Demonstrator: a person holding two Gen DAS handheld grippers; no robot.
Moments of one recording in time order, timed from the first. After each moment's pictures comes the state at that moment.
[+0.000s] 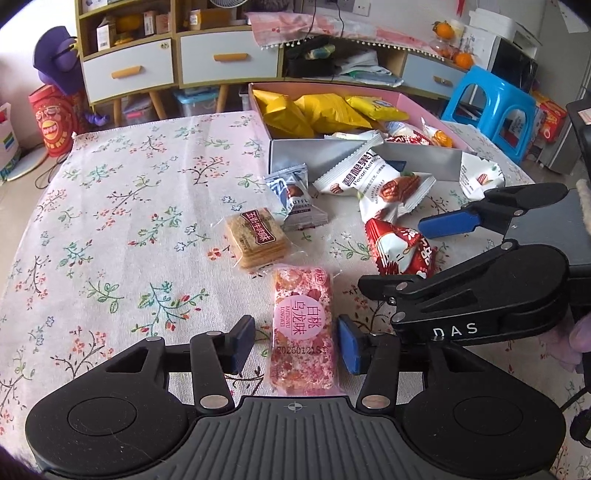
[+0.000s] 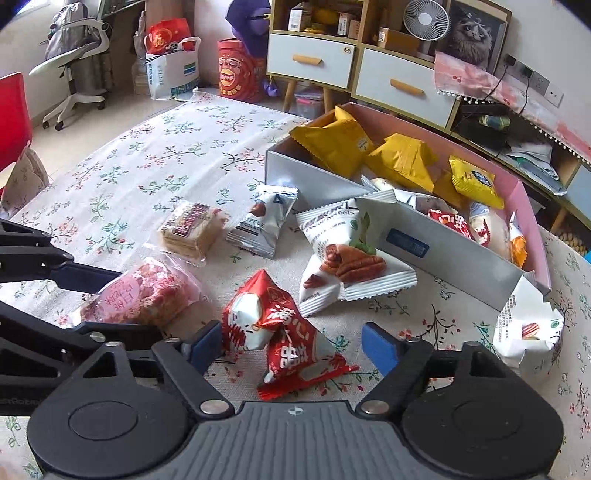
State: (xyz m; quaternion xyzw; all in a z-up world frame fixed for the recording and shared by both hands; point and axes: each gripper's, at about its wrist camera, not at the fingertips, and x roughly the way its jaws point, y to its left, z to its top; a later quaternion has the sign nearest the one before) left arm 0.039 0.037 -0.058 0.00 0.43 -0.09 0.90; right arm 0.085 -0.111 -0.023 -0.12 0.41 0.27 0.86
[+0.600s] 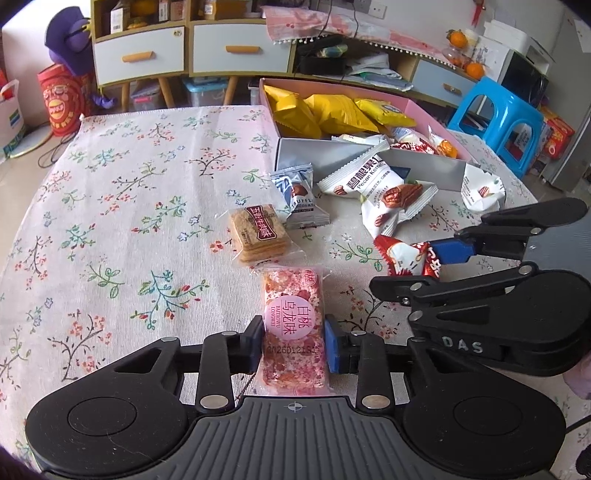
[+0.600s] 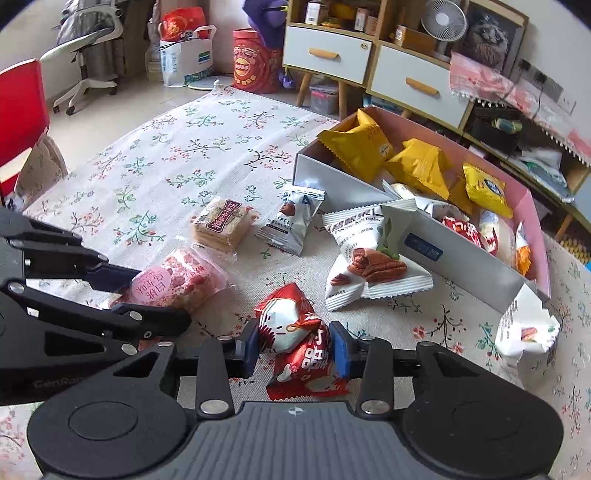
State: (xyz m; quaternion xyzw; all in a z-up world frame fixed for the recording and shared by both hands) left arm 0.038 0.041 -0.054 -0.04 0.45 -0.08 0.89; right arm 0.078 -0.103 -0.006 -0.13 0.44 0.27 0.85
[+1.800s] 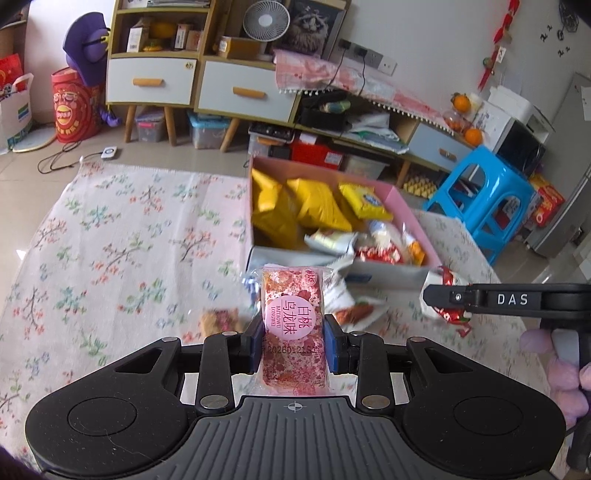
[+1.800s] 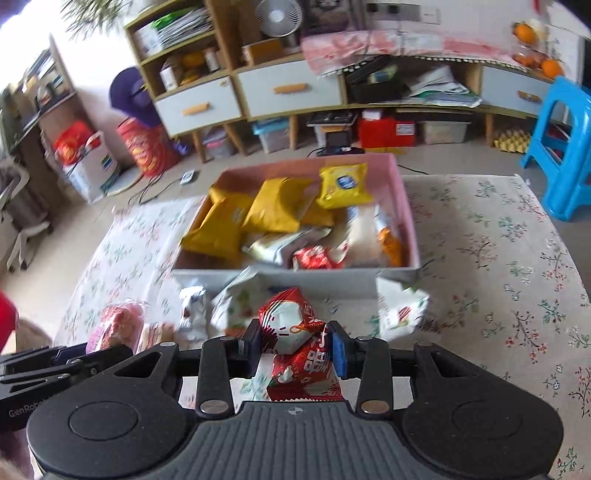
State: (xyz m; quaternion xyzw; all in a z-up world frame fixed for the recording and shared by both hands) left arm 0.071 0.029 0.016 -0.12 0.39 -0.08 0.91; right arm 0.129 -0.207 0.043 0.10 0.45 0.15 0.87
